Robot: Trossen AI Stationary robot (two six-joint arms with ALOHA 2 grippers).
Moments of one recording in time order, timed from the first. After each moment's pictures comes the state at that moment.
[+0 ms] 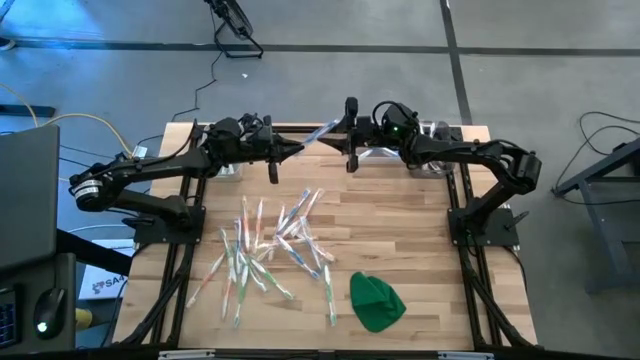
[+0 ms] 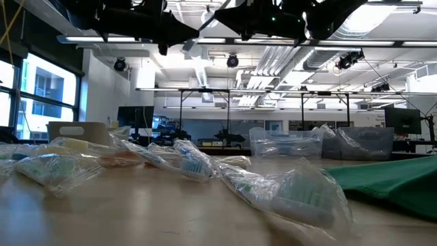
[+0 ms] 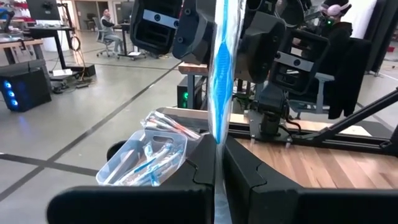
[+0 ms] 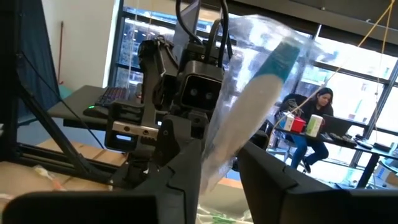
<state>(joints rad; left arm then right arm) 0.48 1.16 0.74 0.44 0.28 -0.01 -0.45 1.58 1.05 0.73 -0.52 -0.16</state>
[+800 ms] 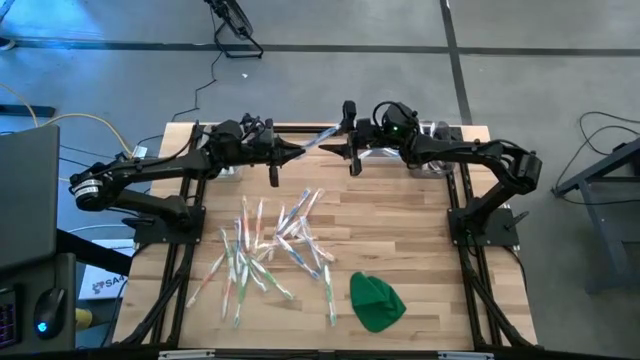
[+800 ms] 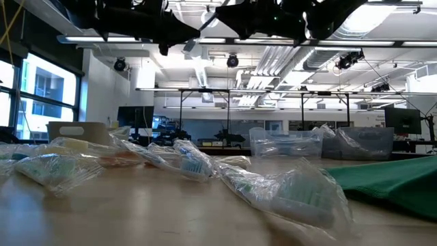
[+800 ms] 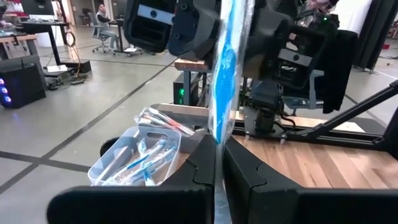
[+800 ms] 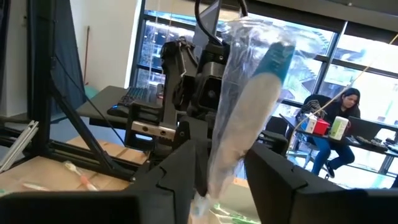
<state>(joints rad) 0.46 1.17 0.74 0.44 0.27 -0.01 -0.44 1.58 1.05 0.71 -0.61 -0.15</state>
